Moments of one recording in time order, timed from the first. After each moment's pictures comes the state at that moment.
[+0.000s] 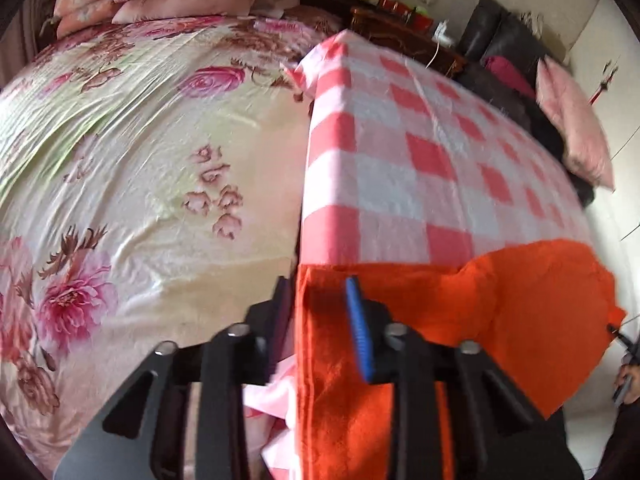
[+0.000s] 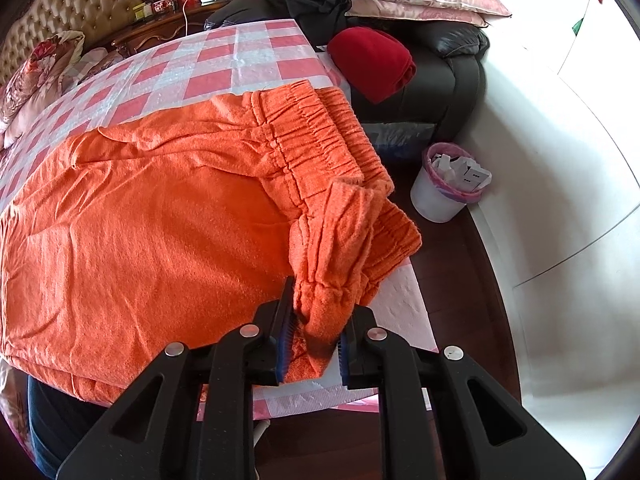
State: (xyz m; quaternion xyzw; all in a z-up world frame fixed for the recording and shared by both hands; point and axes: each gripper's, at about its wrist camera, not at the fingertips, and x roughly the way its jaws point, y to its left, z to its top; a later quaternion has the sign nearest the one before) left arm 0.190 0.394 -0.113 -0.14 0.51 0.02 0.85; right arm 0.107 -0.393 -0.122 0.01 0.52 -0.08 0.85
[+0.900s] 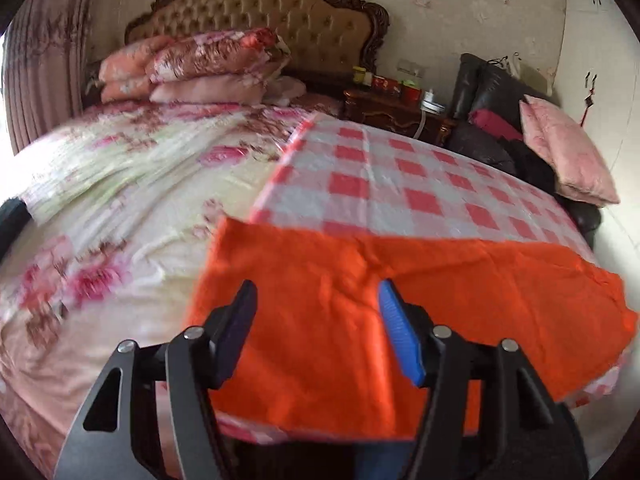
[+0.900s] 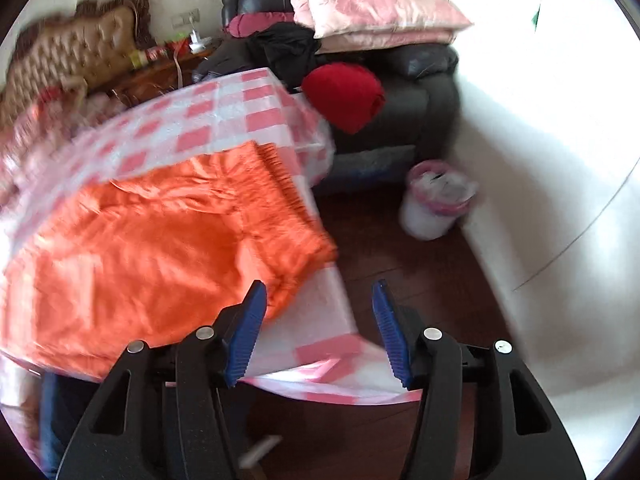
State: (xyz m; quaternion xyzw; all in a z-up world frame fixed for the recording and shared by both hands) left arm 0.077 0.259 -0.060 -0.12 0.35 0.09 0.92; right arm 0.058 -0.449 -0.078 0.08 0.46 -0.07 0.88
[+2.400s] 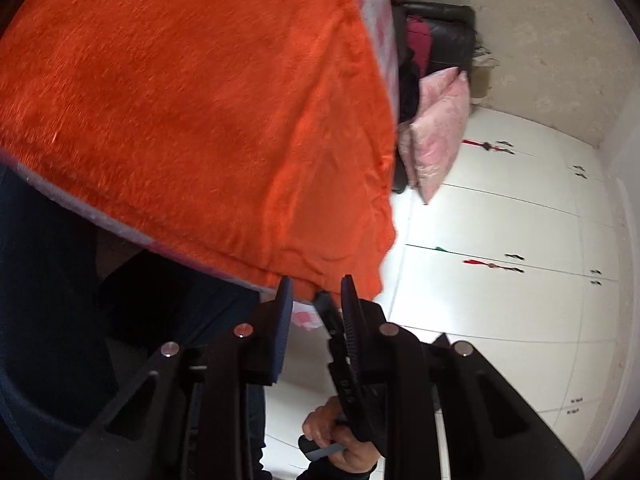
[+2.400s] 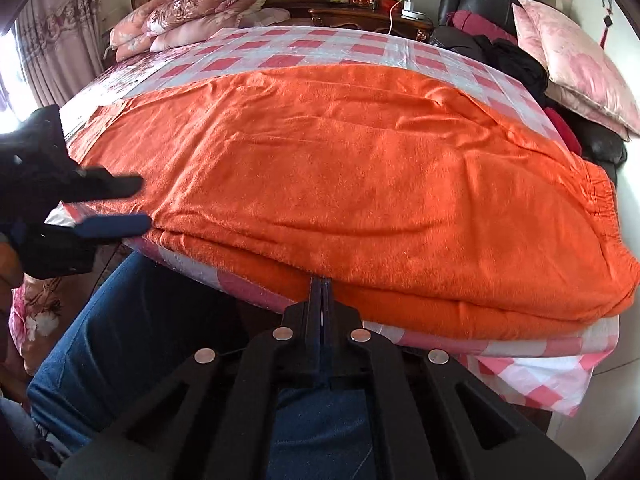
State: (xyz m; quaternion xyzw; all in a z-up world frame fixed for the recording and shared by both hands) left arm 0.096 0.094 -0.182 -0.58 0.52 -0.21 0.59; right arm 0.018 -0.158 -0.124 -0.09 0.47 0.17 0.86
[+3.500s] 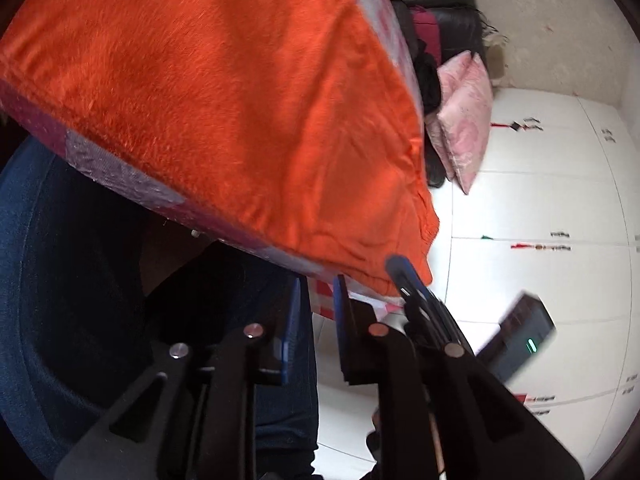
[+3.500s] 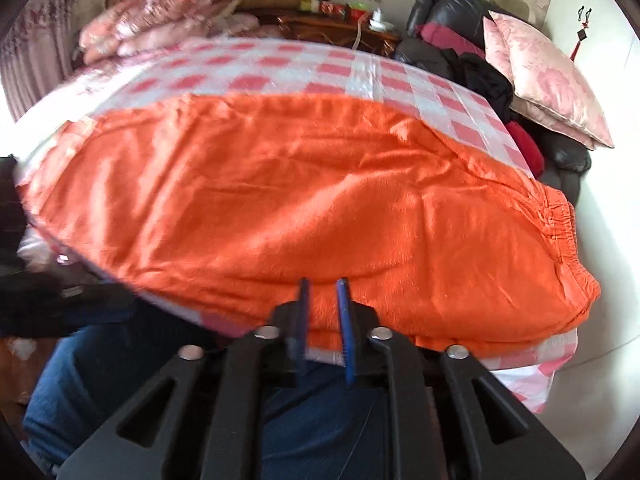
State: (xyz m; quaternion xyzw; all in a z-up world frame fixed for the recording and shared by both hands) left arm 0.067 0.096 -0.162 -0.49 0.52 -0.19 0.67; right arm 0.037 -0.145 -0.106 -0.12 0.46 0.09 0.87
